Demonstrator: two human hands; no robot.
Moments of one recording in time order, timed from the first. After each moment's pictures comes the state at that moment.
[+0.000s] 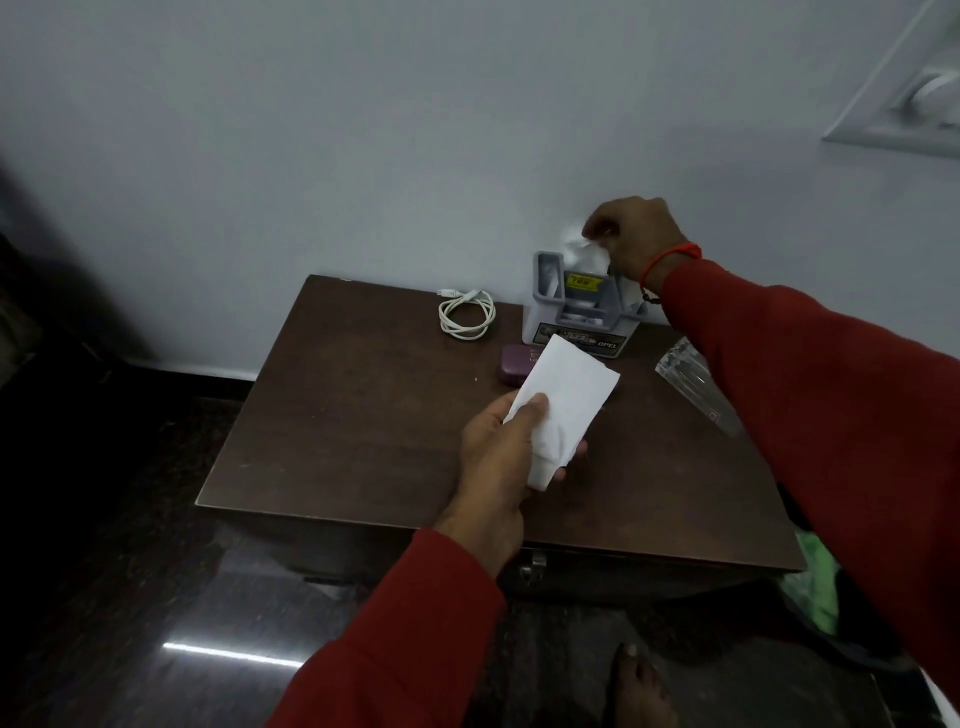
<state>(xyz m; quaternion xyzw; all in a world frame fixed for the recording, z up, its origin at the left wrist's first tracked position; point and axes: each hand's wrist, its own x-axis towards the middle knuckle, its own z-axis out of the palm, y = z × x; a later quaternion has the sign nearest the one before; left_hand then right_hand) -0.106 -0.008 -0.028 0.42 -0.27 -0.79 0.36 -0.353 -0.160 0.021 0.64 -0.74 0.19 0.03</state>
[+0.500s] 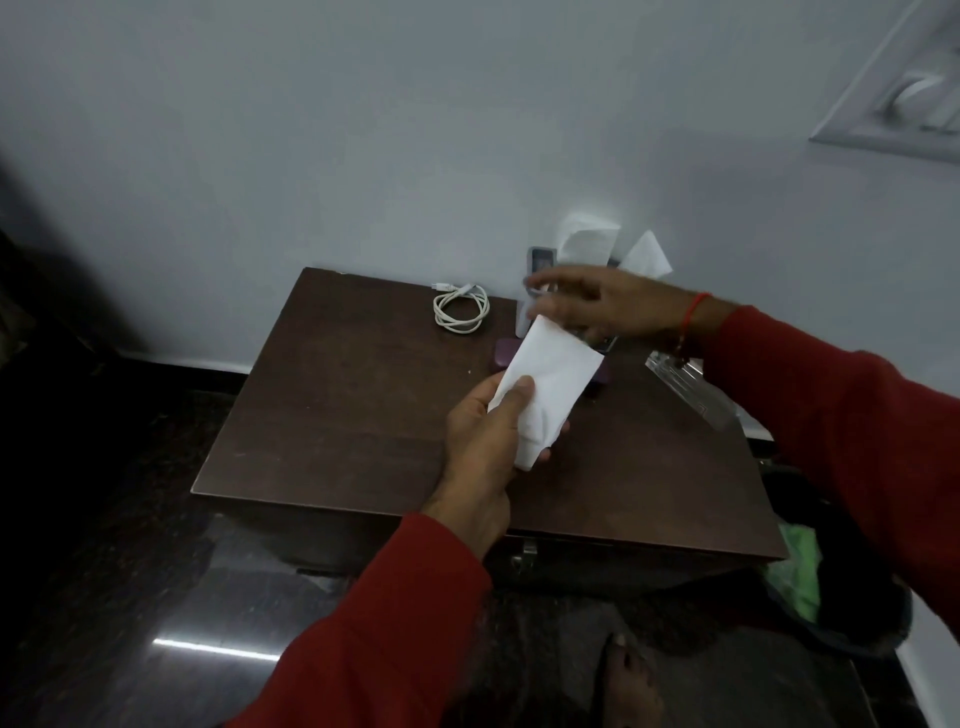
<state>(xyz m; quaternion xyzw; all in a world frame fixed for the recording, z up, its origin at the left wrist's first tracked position) -0.105 -0.012 -0.032 0.42 -0.28 -0.77 0.39 -0.288 -0.076 0.039 0.62 -0.65 0.20 -0.39</state>
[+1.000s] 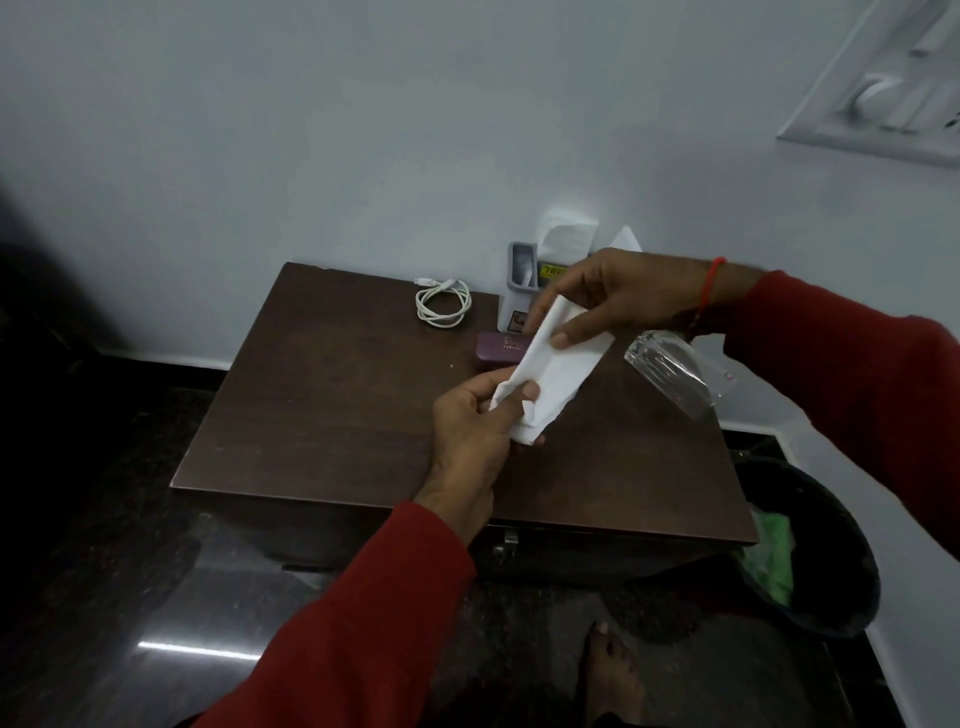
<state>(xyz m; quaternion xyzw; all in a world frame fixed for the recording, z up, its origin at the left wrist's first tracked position) -0.110 -0.005 -0.030 0.41 -0.34 -0.74 0.41 -0.297 -0.057 0.079 0.71 -0.57 0.06 -0.41</state>
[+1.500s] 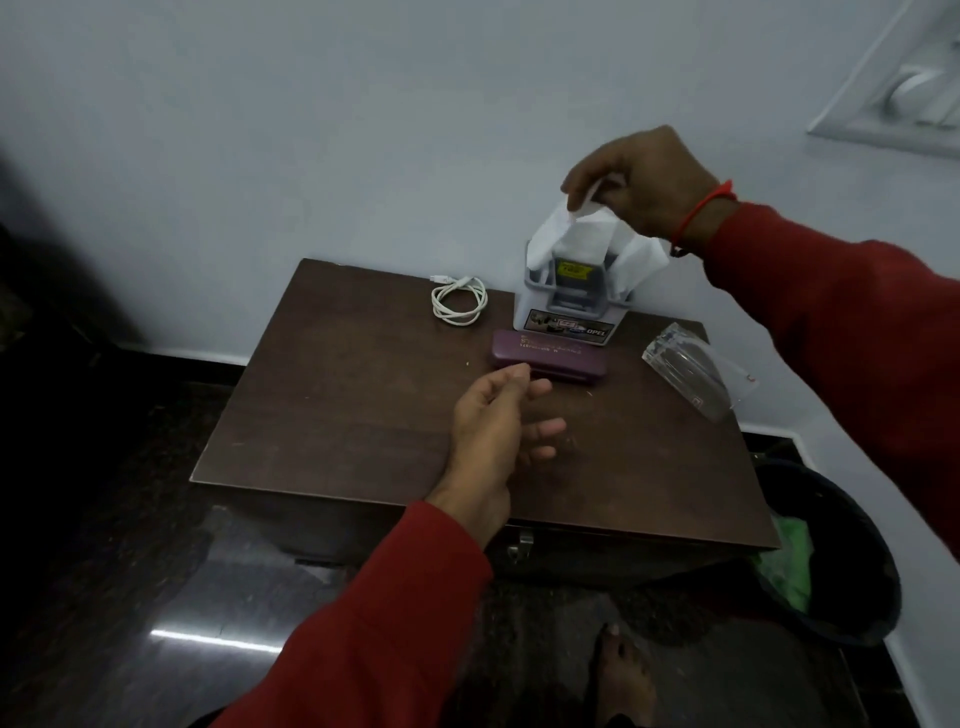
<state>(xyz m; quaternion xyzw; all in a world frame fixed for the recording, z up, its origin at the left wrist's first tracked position) -0.101 -0.004 -0.015 0.46 -0.28 -0.77 0.34 -0.315 -0.119 0.100 0.76 -0.62 0.18 0.01</state>
